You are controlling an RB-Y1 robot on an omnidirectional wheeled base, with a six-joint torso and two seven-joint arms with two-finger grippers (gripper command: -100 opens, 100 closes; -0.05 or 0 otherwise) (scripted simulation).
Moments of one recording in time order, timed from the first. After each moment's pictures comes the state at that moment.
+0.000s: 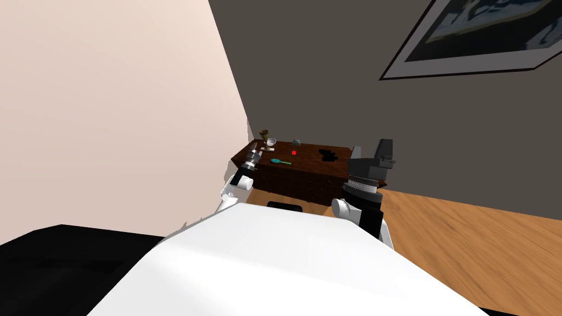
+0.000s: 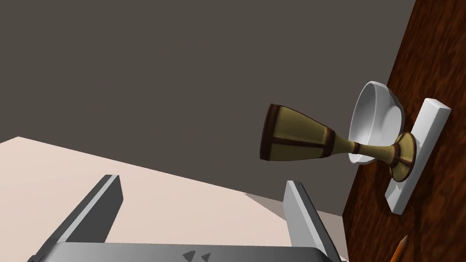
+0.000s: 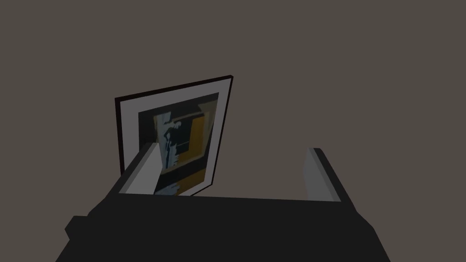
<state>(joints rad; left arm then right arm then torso) 0.19 0.30 -0.06 -2.02 0.14 -0.07 0.16 0.48 0.04 -0.06 -2.39 0.09 -0.46 -0.04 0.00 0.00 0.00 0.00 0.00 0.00</state>
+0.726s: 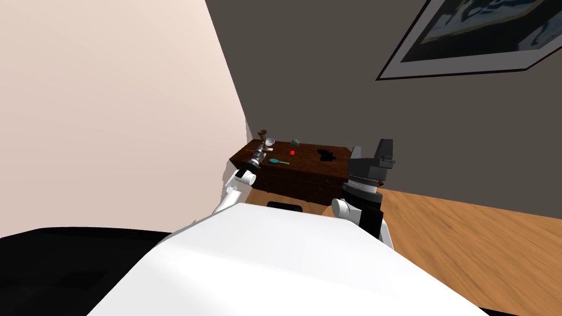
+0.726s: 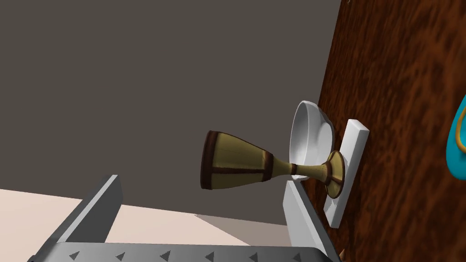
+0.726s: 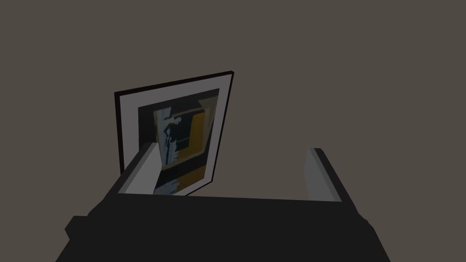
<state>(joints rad) 0.07 0.33 -0.10 -1.96 0.19 0.16 0.17 0.48 0.04 -0.06 -2.39 0.09 -0.46 -0.04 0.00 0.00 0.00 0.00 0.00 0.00</state>
